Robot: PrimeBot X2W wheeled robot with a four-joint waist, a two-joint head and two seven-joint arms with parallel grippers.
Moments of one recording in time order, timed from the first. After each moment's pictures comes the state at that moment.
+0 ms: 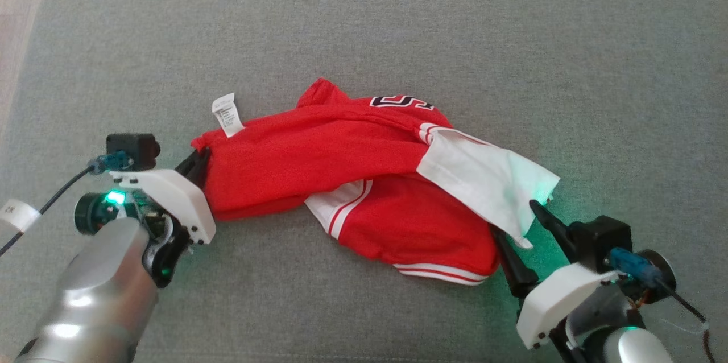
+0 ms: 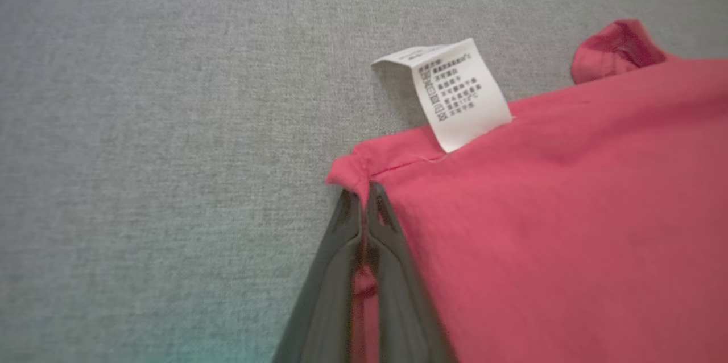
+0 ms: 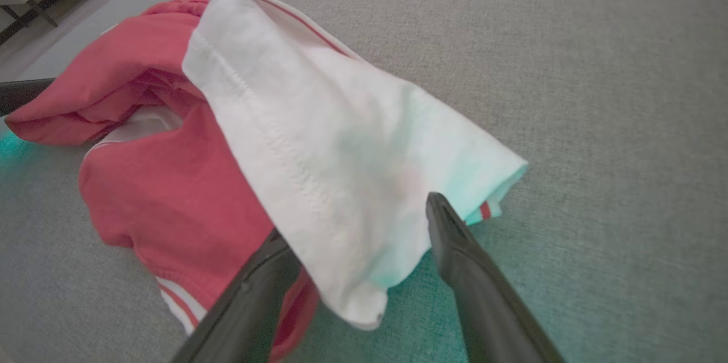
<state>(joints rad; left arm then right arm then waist) -0.65 0.33 -0.69 0.86 -0.83 -0.13 0.10 0.09 -0.04 0.17 -0.13 0.08 0.13 0.33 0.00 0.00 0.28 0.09</state>
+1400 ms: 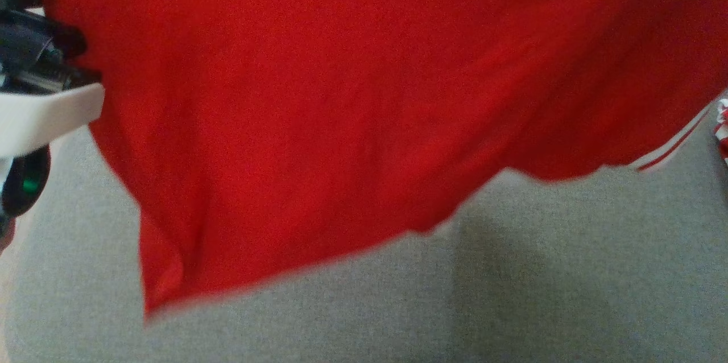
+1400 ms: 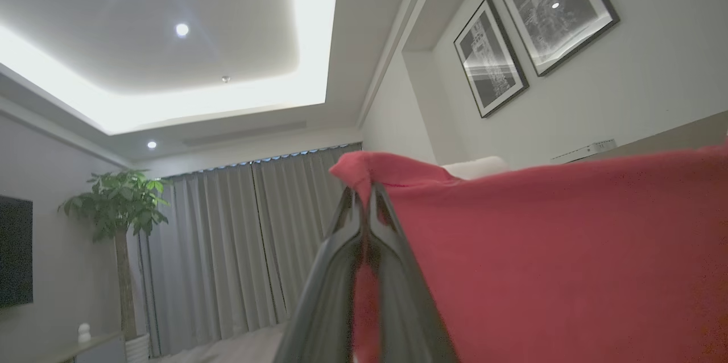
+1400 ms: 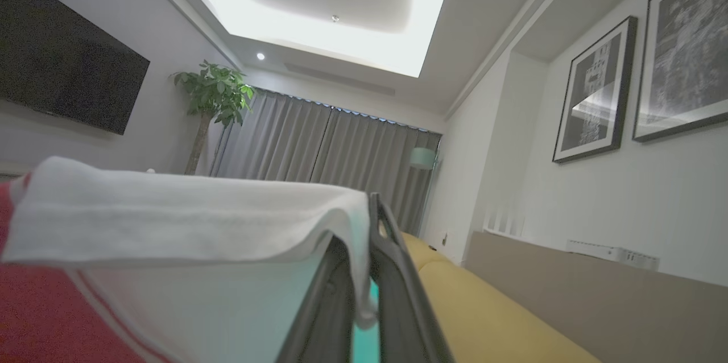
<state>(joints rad) -0.74 0.77 -0.46 -0.38 -0.68 0.26 -0.03 -0.55 -0.33 -0.18 -0.59 0.17 0.13 0.52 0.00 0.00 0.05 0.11</state>
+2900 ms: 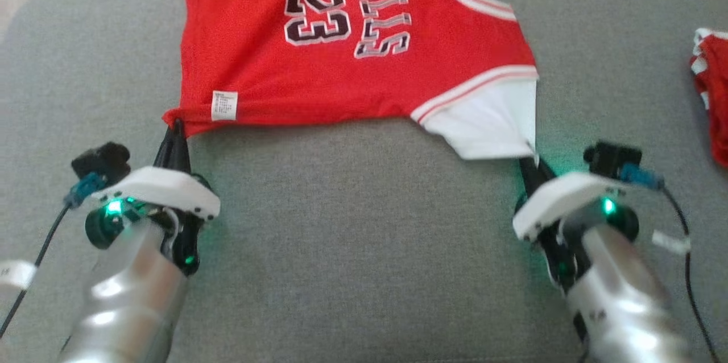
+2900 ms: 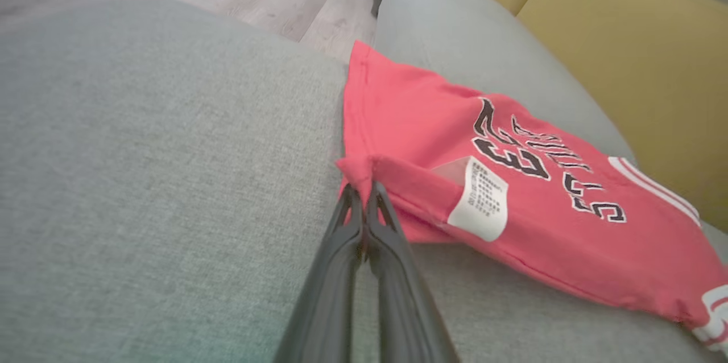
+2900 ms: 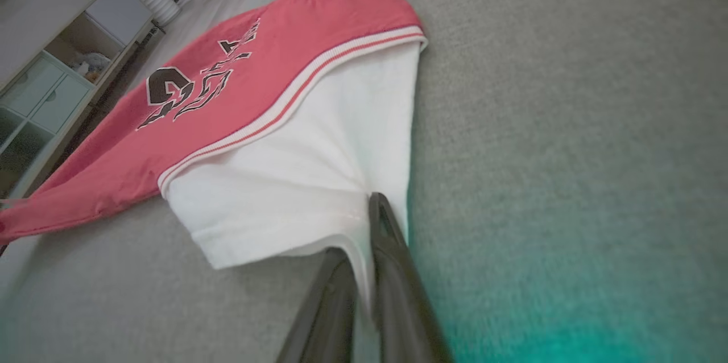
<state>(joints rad) -0.72 0.16 -0.46 1.12 -0.89 -0.12 -0.25 -0.51 -0.07 0.21 0.85 0.54 0.13 -0.04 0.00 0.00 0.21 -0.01</state>
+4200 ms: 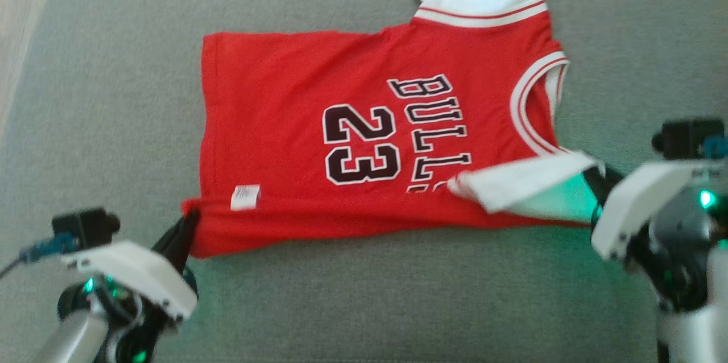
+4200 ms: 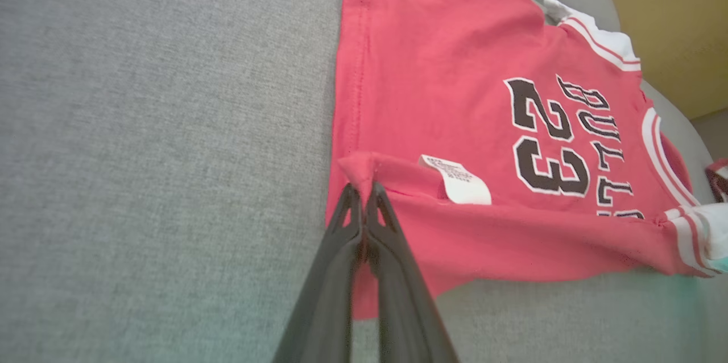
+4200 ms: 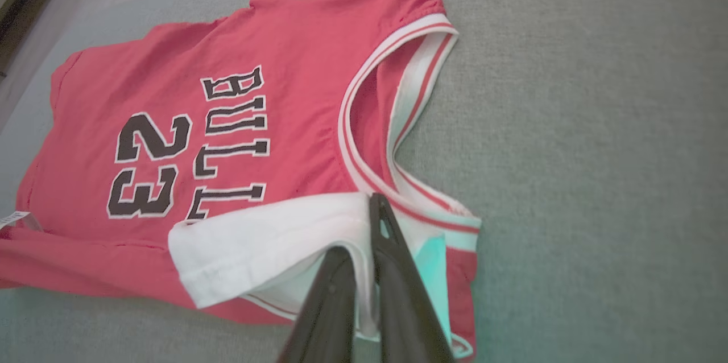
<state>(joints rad) -0.09 0.51 -0.39 -0.02 -1.00 0.14 0.33 -0.13 -0.07 -0.08 -0.17 0.32 0.13 0.86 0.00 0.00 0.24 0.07</state>
